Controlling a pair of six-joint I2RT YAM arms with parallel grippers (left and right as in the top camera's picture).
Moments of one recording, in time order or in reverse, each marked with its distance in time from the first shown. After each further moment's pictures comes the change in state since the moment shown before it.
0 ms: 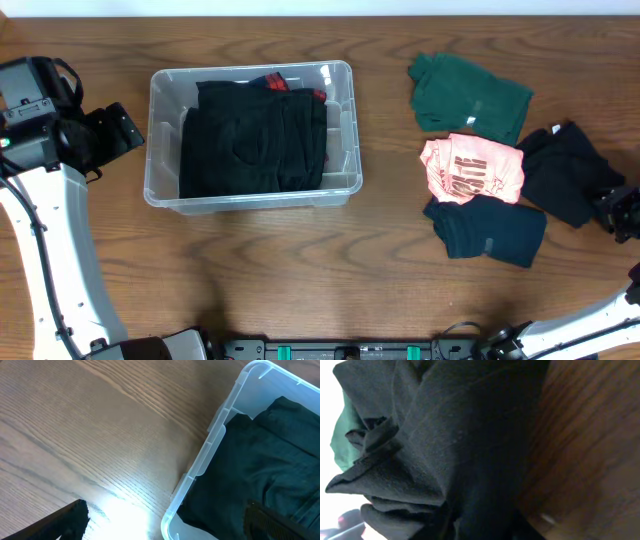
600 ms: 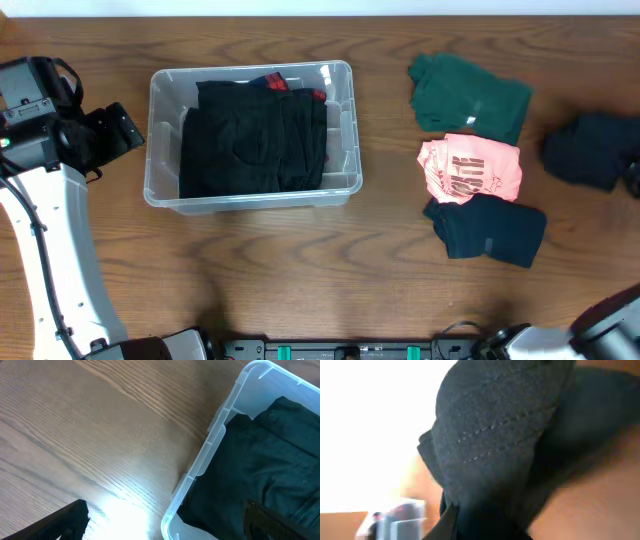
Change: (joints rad) left arm 0.000 0.000 0.000 0.000 0.000 0.000; right arm 0.085 -0.499 -0.059 0.117 -0.212 0.180
